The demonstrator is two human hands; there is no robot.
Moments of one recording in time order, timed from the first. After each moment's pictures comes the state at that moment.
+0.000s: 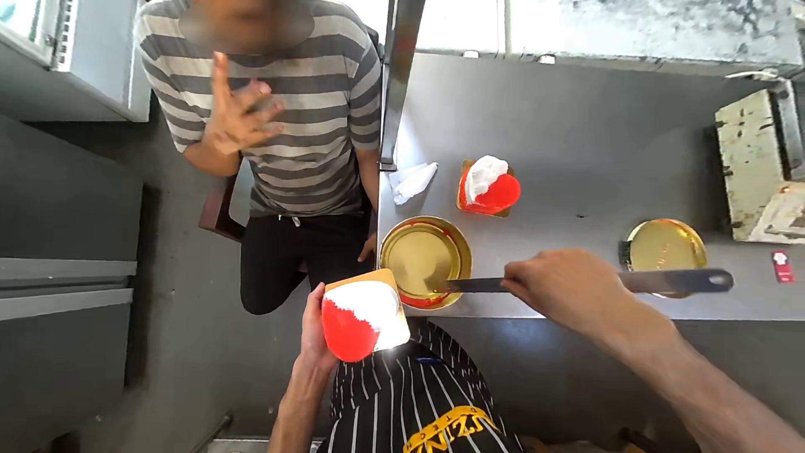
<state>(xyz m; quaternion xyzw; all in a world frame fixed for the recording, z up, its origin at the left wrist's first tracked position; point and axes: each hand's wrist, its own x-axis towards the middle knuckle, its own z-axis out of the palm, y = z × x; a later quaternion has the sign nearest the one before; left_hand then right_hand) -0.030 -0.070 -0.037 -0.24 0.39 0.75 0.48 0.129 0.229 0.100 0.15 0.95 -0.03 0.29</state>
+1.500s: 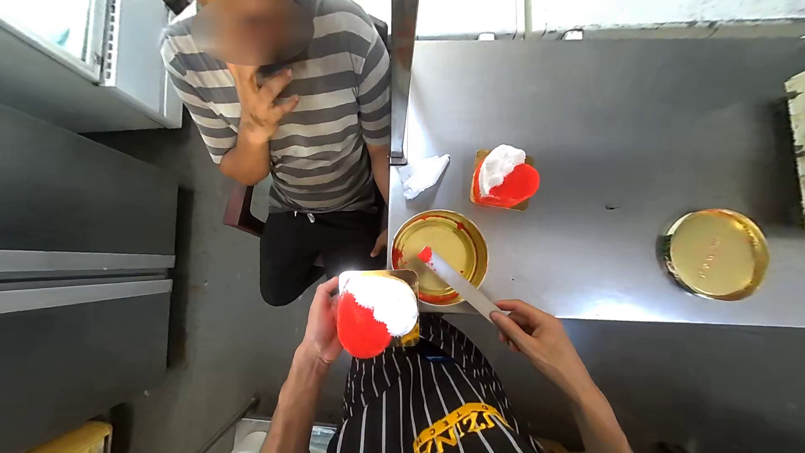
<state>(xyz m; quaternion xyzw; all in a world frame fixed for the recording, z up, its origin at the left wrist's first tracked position) -0.041 -0.070 -0.012 -0.16 0.44 0.70 0.53 0.220 0.163 -0.004 0.39 0.73 -0.56 0.00</state>
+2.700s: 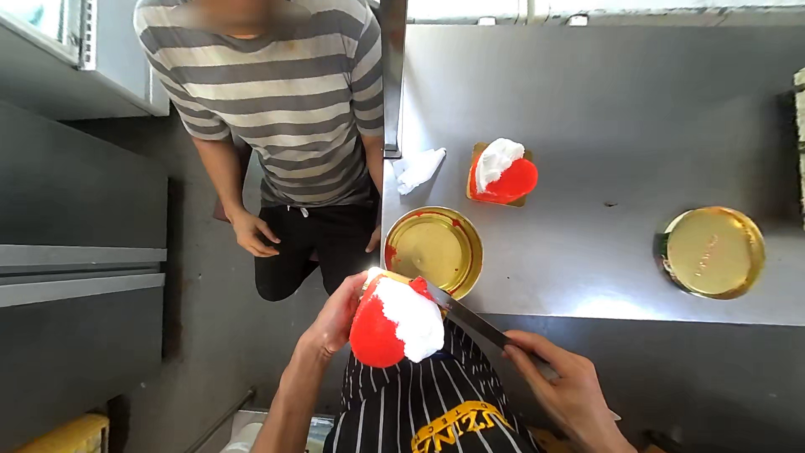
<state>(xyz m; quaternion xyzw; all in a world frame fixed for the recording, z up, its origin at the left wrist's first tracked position) -0.041 -0.041 0.001 -0.03 0.47 0.60 0.64 0.253 0.144 0.018 0.29 0.86 -0.42 -0.11</state>
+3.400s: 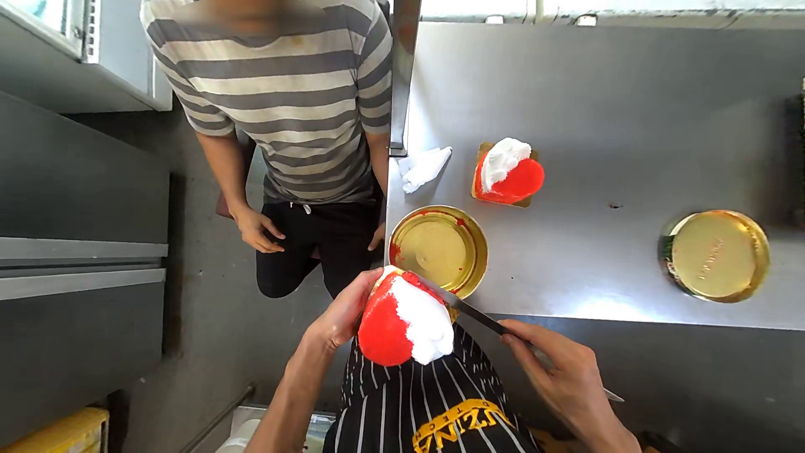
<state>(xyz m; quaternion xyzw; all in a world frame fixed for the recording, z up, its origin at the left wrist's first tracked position) -0.046 -0.033 0.001 -0.01 0.48 0.57 0.67 0.236 0.150 0.018 0.24 0.90 -0.35 -0.13</state>
